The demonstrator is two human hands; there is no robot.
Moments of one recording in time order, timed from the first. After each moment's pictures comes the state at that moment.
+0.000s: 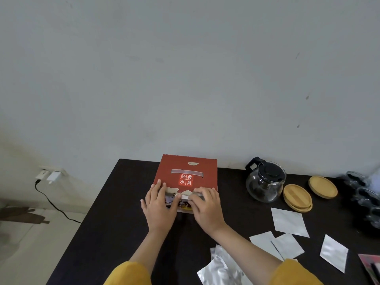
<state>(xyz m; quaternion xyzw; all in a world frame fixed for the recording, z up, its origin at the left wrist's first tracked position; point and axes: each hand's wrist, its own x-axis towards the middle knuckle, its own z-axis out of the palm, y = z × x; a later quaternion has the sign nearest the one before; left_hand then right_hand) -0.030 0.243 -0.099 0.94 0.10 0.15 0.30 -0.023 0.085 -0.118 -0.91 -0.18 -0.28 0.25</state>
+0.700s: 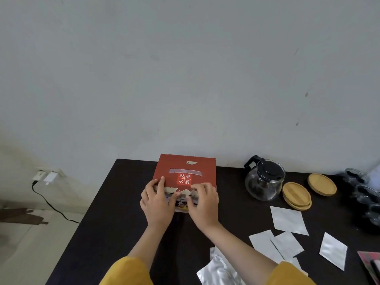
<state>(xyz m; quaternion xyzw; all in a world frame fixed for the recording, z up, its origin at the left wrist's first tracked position) -0.016 0.244 -0.100 0.95 0.10 0.17 0.24 -0.022 0.104 -0.100 -0.90 -0.04 -0.25 0.35</state>
